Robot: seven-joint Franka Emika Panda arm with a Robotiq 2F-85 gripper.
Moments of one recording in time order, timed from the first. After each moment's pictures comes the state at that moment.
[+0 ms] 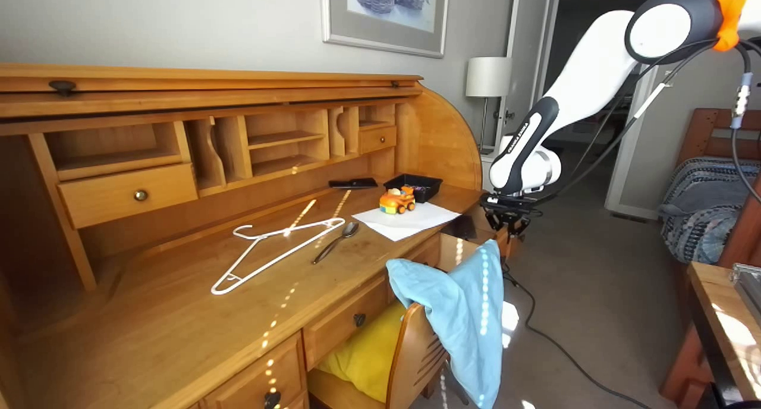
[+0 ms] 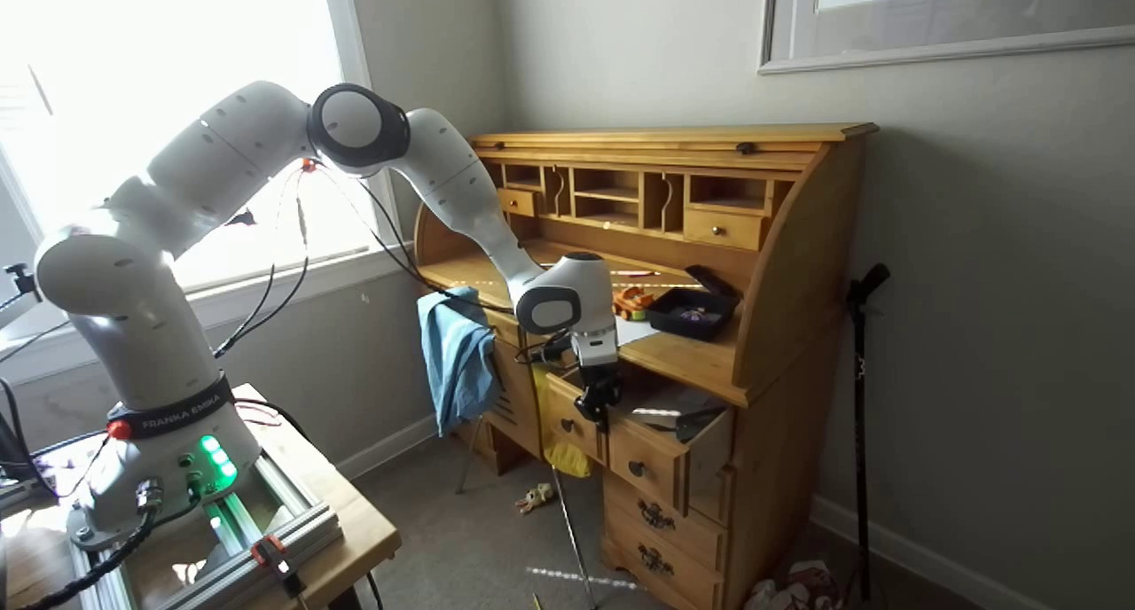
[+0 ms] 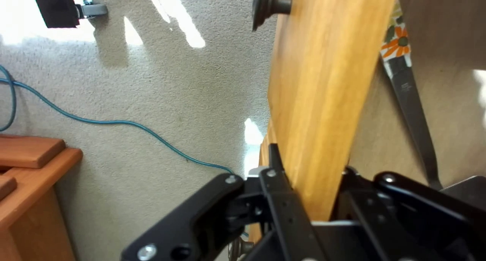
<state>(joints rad) -0.24 0.96 -0.29 -1.74 0.27 2.71 0.94</state>
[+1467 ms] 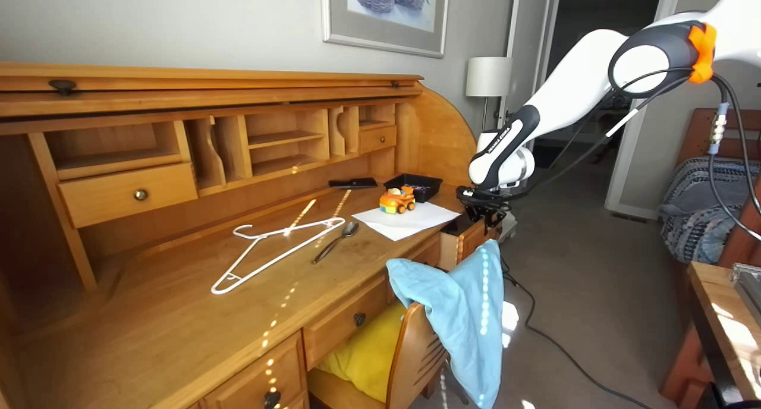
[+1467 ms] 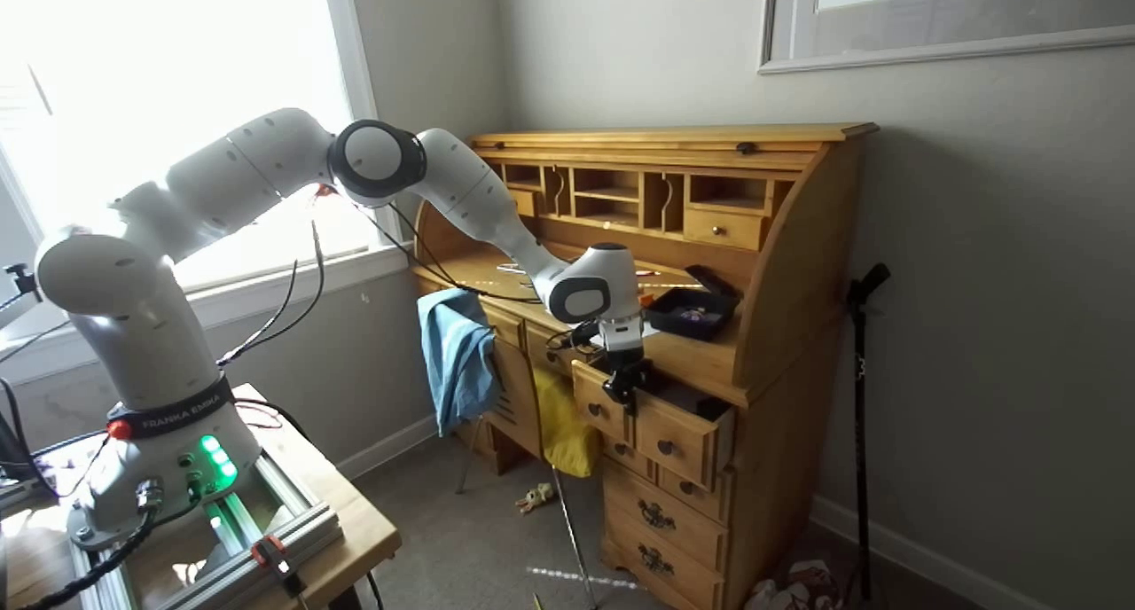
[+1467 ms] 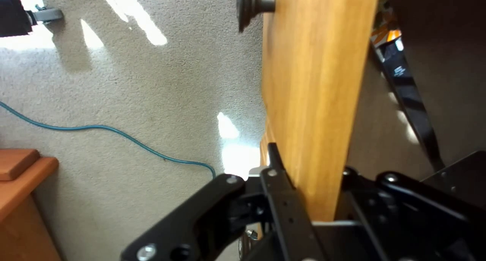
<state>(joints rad) -0.23 1.11 -0.31 -1.42 0.27 2.58 1.08</state>
